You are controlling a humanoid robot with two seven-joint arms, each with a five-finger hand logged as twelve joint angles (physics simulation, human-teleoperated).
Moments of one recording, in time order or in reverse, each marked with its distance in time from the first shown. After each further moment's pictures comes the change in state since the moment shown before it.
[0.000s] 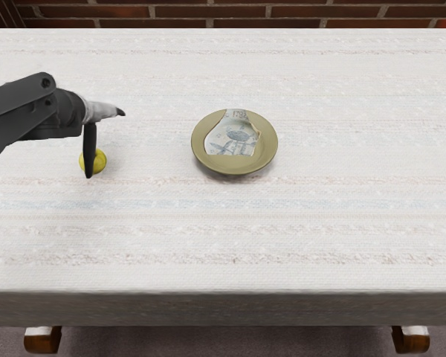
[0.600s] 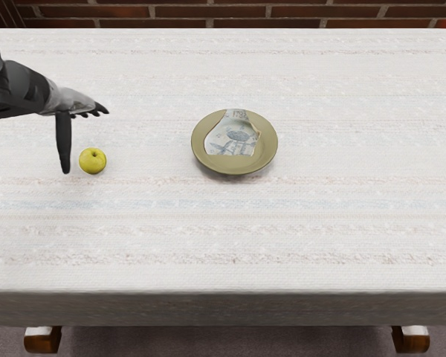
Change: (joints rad) left arm -0.024 0.112 -0.127 0.006 -0.109 -0.232 -0.001; right arm 0.002 0.000 0.000 0.000 0.000 0.000 0.000
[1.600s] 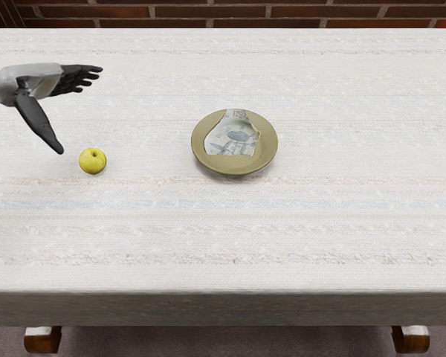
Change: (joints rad) left arm 0.145 0.246 -0.035 0.102 -0.185 0.000 -0.792; right arm -0.002 0.000 0.000 0.000 0.000 0.000 0.000
